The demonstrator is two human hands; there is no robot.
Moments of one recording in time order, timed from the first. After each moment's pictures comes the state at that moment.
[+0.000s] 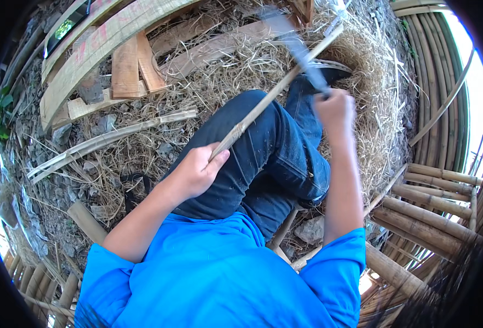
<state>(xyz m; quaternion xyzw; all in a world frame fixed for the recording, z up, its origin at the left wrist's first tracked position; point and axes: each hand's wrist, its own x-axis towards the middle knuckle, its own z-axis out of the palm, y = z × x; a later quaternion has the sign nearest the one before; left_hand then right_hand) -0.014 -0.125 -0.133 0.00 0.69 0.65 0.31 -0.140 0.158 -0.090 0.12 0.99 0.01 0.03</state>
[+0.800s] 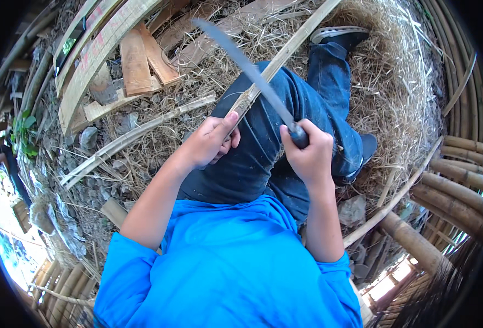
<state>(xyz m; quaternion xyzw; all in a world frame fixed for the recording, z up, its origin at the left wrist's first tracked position) -0.034 -0.126 -0.131 -0.08 0.59 0.65 0.48 0.008 0.092 -0.101 0.07 0.93 -0.37 -0.01</state>
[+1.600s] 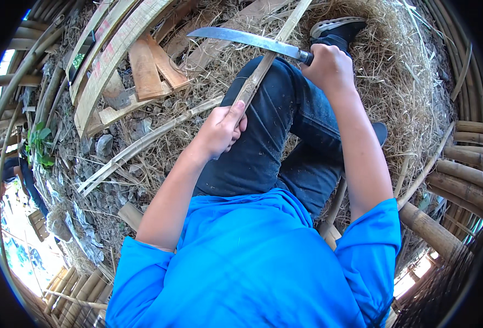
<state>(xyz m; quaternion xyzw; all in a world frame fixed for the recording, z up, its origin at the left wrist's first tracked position) -0.034 -0.119 -0.129 -0.09 0.63 0.64 0.43 -0.112 0.132 -0.106 0.03 1.00 -0.03 0.03</state>
